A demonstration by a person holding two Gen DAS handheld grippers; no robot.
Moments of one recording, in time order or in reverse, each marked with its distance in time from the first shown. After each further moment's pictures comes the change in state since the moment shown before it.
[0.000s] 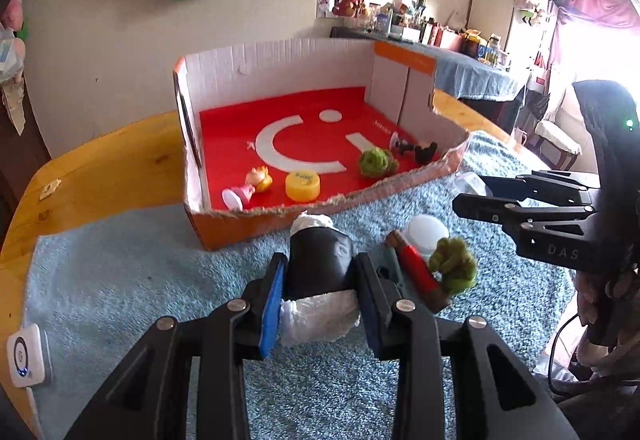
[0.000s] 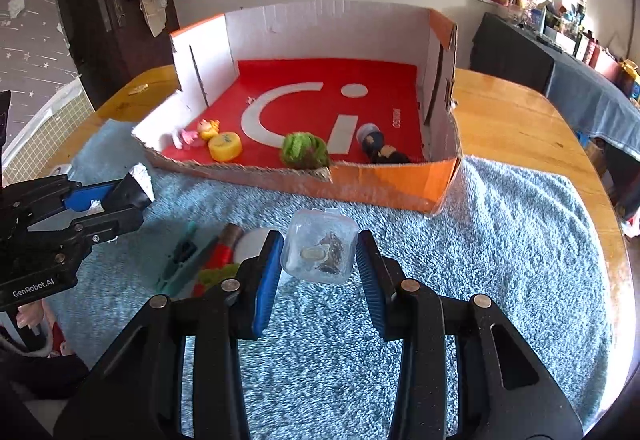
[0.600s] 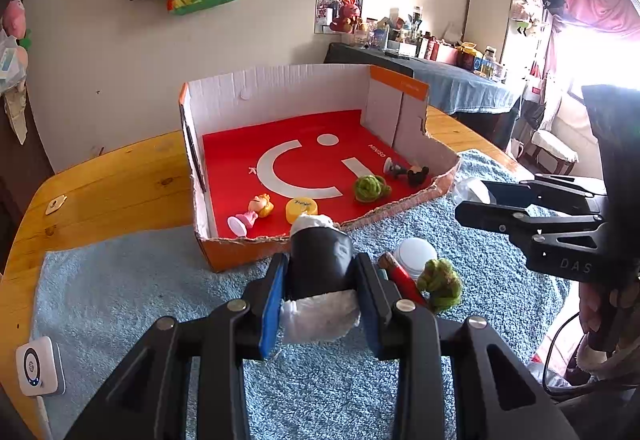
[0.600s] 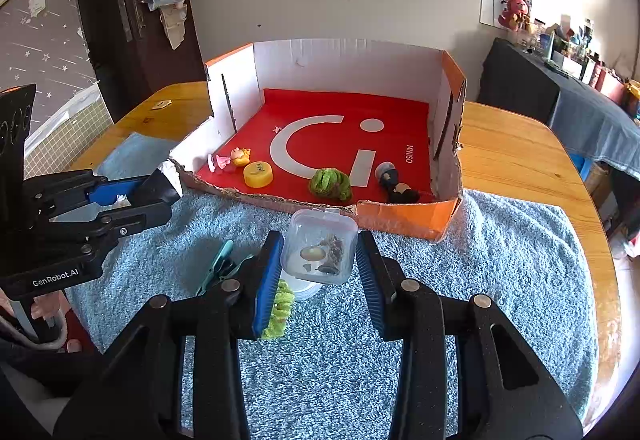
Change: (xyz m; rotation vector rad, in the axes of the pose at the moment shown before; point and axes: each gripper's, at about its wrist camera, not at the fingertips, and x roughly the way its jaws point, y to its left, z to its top) left arm -0.015 -0.001 0.010 0.002 -0.043 -0.006; right arm -0.028 0.014 0.012 -0.037 -0.064 0.025
